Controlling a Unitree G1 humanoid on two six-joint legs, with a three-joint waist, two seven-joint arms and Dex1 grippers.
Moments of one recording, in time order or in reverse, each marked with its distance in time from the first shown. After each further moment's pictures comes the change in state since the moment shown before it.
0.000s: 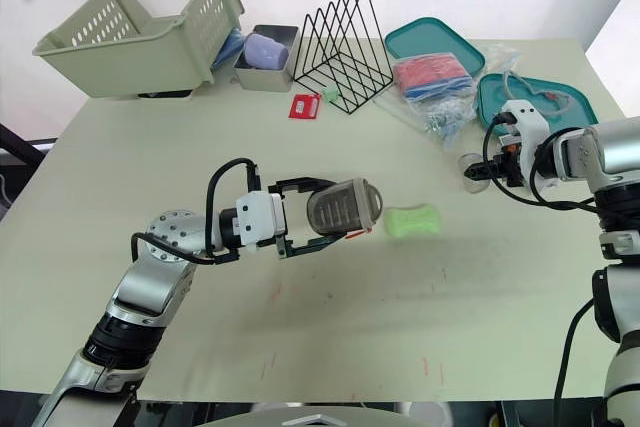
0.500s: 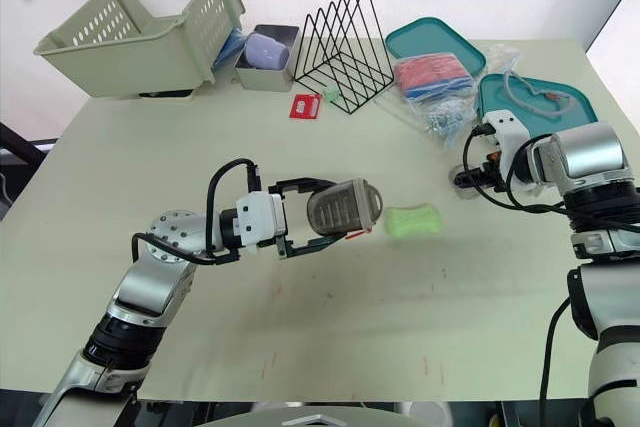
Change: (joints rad) left arm 0.002 -0.002 0.000 0.002 0.004 -0.002 0.002; right arm 0.004 0.094 0.010 0.005 -0.107 -0.022 -0.112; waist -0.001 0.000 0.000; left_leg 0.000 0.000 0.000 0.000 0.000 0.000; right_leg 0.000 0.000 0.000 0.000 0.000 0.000
